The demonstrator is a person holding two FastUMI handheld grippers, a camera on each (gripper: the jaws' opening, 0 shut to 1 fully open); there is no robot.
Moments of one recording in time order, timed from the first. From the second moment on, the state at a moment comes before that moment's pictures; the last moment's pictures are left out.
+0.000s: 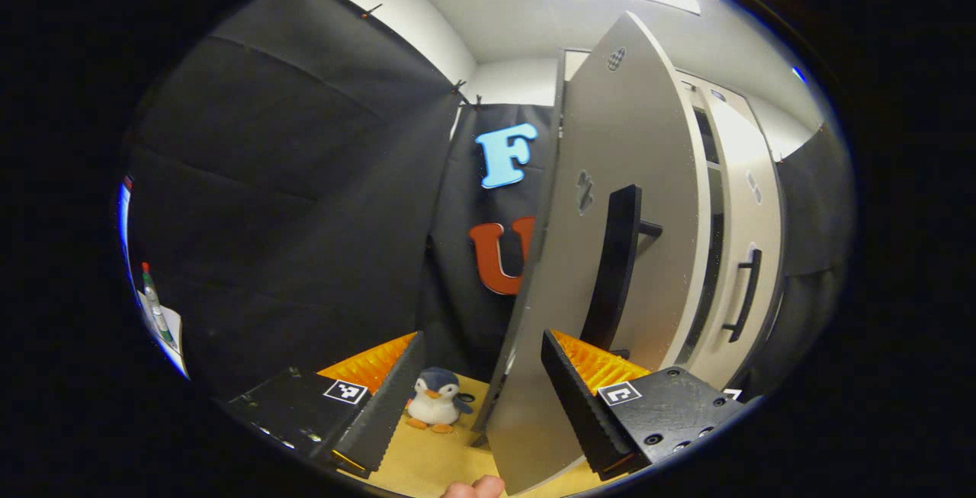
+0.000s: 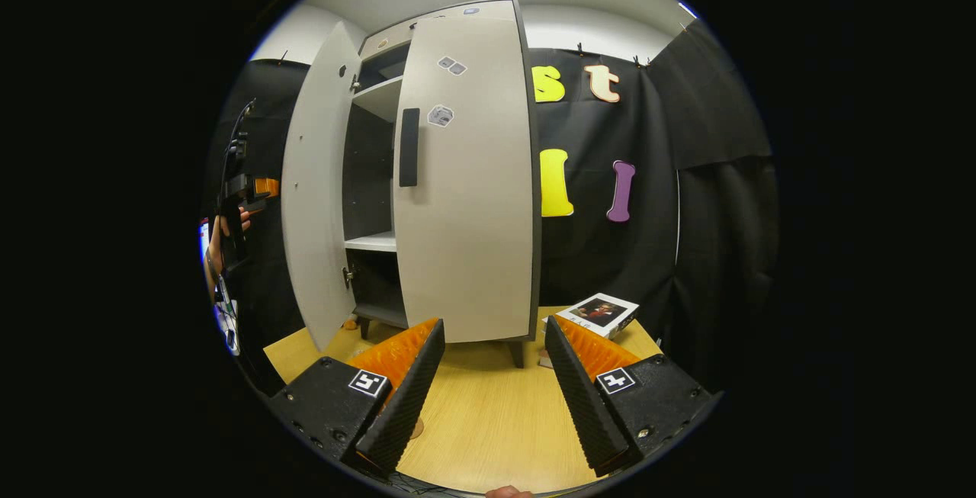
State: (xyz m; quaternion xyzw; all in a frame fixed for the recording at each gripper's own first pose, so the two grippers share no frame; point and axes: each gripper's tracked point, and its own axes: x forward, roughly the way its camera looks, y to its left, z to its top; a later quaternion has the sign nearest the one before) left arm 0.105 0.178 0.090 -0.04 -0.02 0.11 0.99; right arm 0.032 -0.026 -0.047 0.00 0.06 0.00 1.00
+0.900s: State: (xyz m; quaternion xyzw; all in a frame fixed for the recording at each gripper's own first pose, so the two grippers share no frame) left arm 0.062 0.087 0.037 -0.01 0.00 0.06 1.00; right arm 0.026 -0.036 -0.037 0.00 0.05 -0.01 1.00
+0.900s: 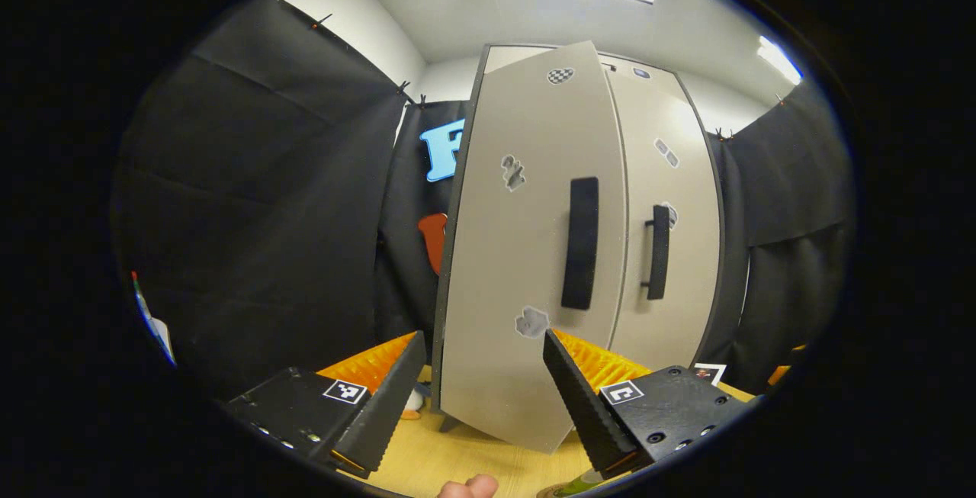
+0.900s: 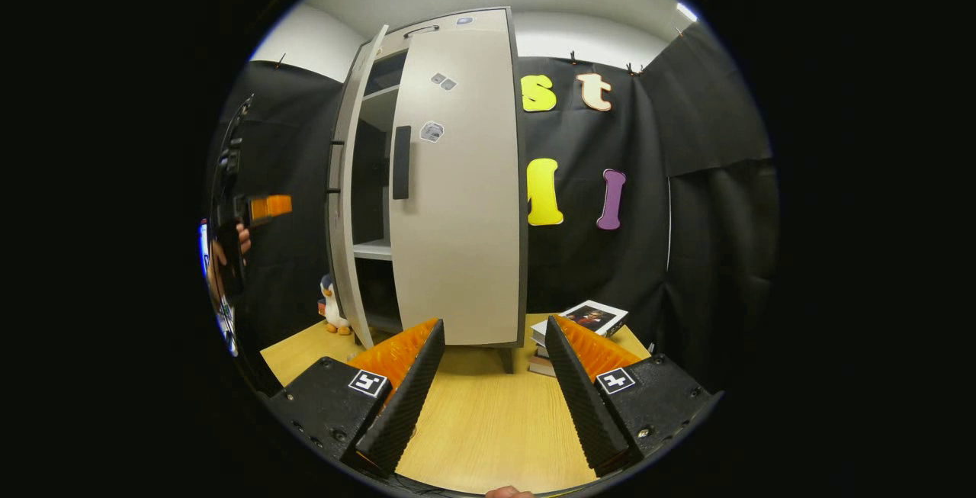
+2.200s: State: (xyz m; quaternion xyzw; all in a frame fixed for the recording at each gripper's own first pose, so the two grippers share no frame) left arm 0.009 0.004 -0.014 0.03 0.00 0.02 1.00; right arm -0.002 -0.052 -0.050 0.03 0.07 -0.02 1.00
